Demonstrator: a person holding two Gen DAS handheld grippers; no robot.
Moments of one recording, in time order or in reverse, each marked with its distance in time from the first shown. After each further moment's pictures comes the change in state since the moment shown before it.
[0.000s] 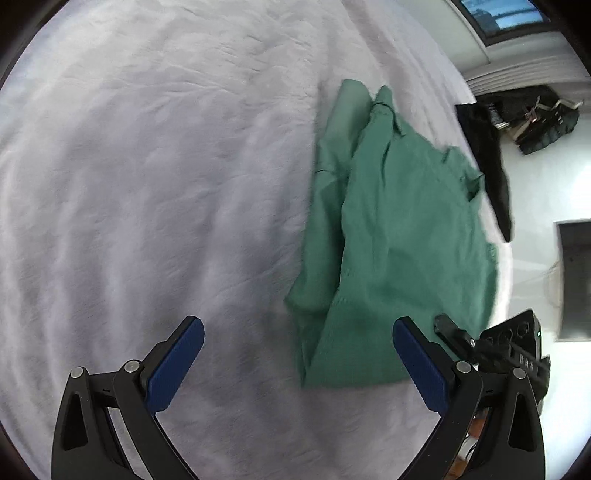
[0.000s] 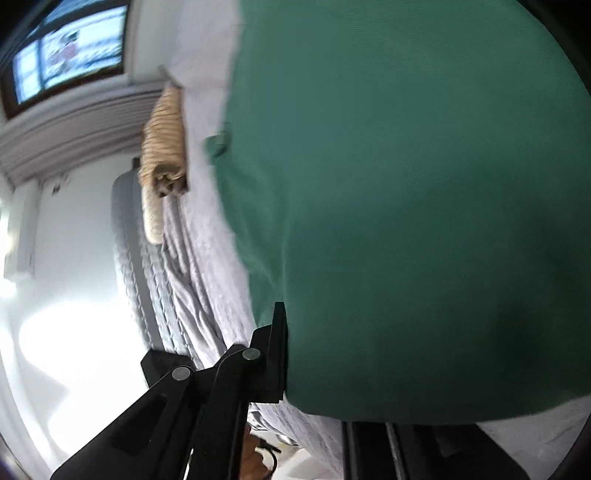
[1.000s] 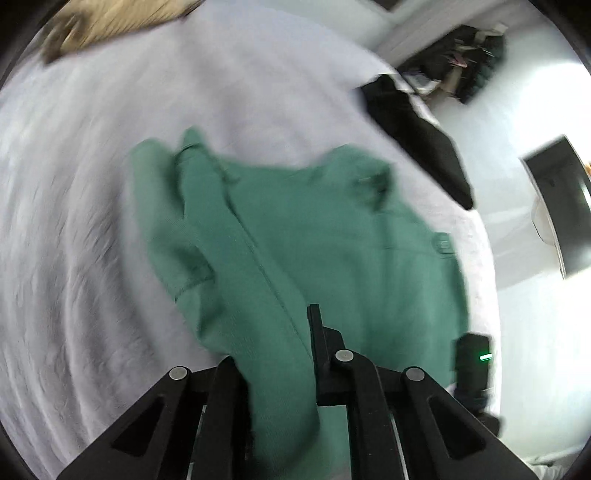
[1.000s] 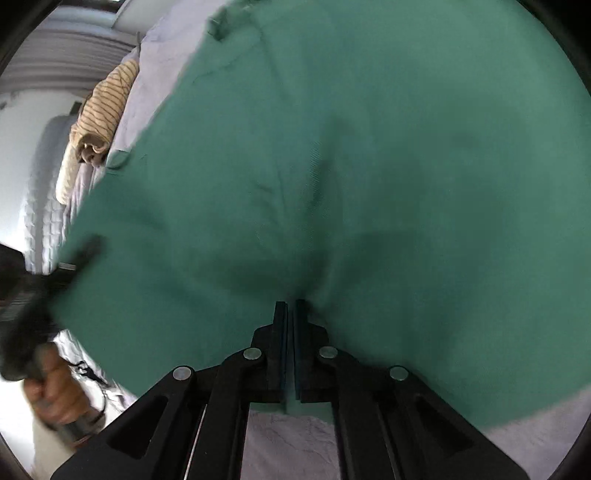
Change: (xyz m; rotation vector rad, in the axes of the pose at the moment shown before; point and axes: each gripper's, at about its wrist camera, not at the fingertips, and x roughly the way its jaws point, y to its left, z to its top) left arm 0.019 -0.190 0.012 0.399 -0.119 0.017; right arm -0.054 -0.035 0.061 -0.245 -0.001 -0.444
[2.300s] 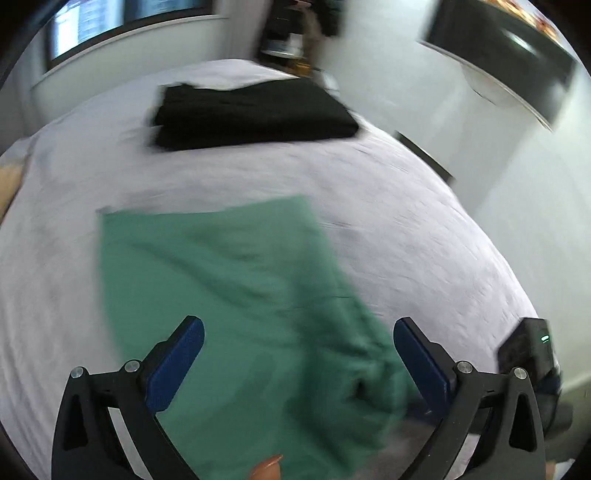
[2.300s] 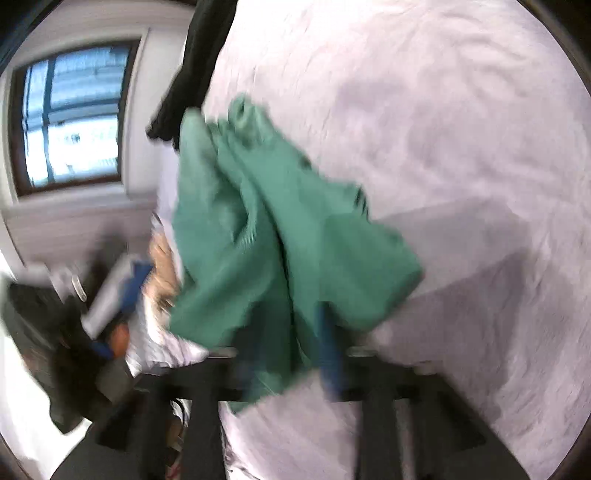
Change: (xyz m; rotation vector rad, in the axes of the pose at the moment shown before) left arm 0.116 -0.291 -0.013 0.474 -0.049 0.118; right arm -0.172 -0.226 -0.043 0.507 -0.372 0.435
